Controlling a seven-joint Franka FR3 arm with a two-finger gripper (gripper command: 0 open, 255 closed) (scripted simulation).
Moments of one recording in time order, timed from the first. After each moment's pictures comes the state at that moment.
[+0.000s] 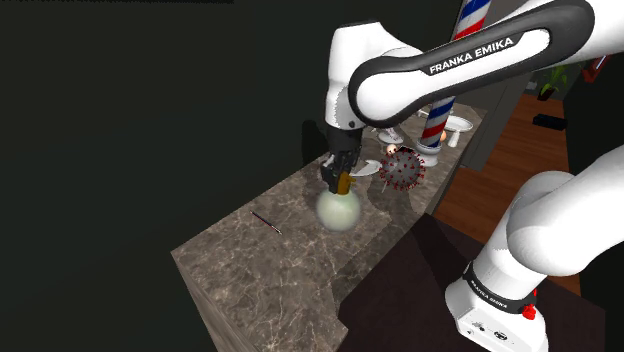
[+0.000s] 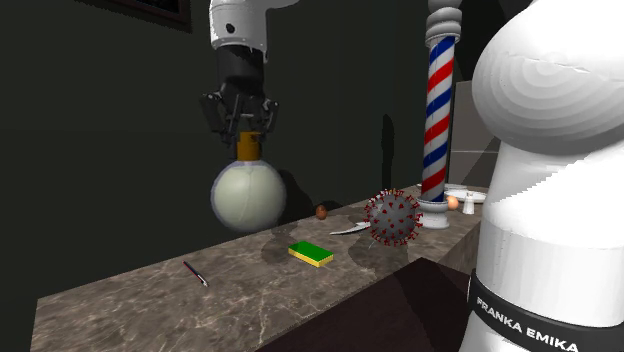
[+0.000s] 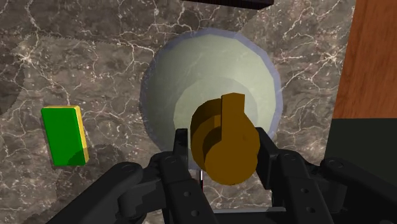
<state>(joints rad) 0.05 -0.45 0.31 -2.51 0.14 2.07 0.15</state>
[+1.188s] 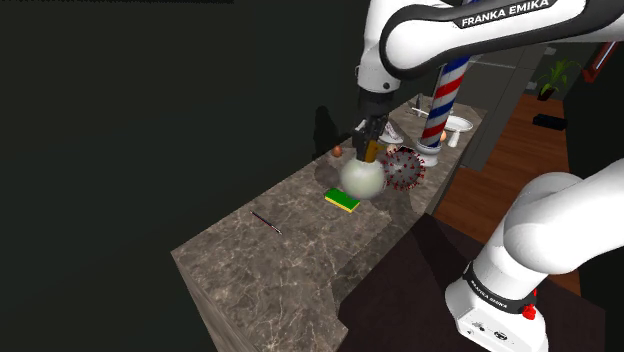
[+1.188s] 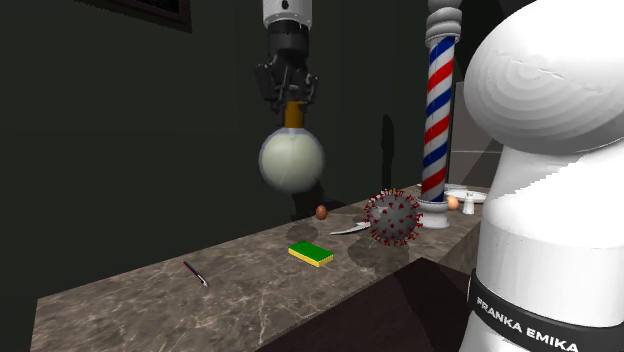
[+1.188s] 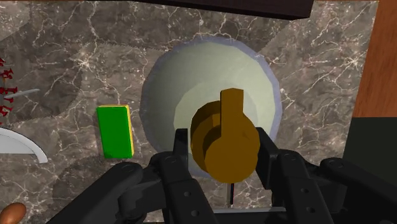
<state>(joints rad) -0.01 -0.58 0.15 -2.48 0.07 1.90 -0.02</state>
